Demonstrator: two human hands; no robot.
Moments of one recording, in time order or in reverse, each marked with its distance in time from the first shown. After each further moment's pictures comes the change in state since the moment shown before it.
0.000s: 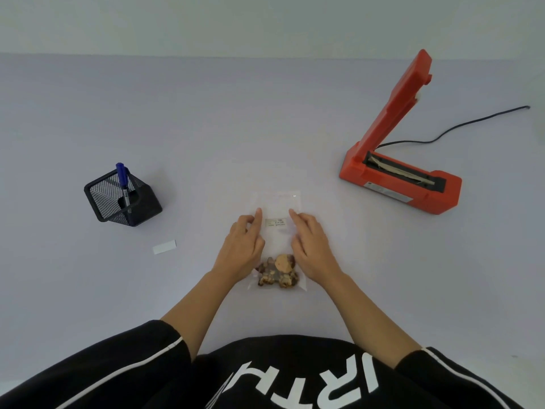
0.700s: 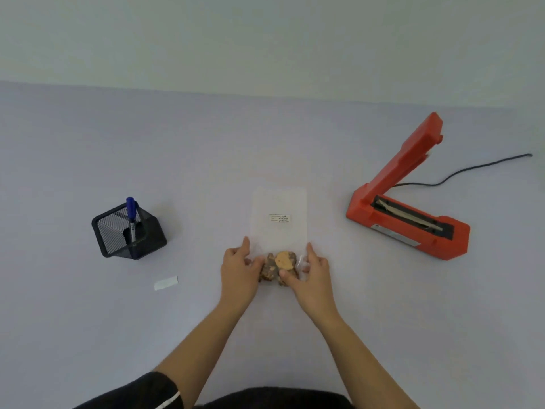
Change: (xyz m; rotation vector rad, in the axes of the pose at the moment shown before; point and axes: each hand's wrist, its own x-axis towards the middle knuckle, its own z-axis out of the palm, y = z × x) left_hand 0.015 0.016 -0.020 -0.488 0.200 -0.446; right_hand 0.012 -0.035 -0.001 0.396 0.031 0.423
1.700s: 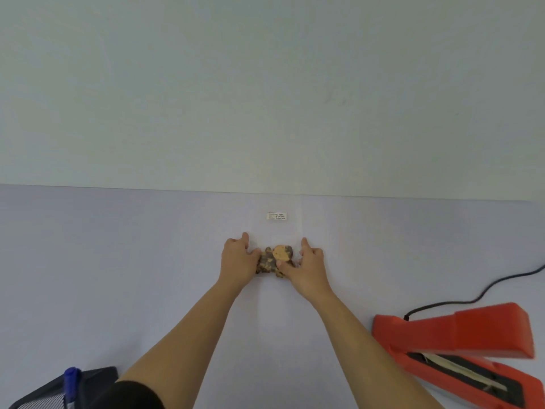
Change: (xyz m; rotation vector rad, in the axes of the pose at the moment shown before) left_hand 0.242 0.132 -0.010 0.175 0.005 0.189; right_hand 0.245 -0.123 -0.020 -0.051 0.019 -0.098
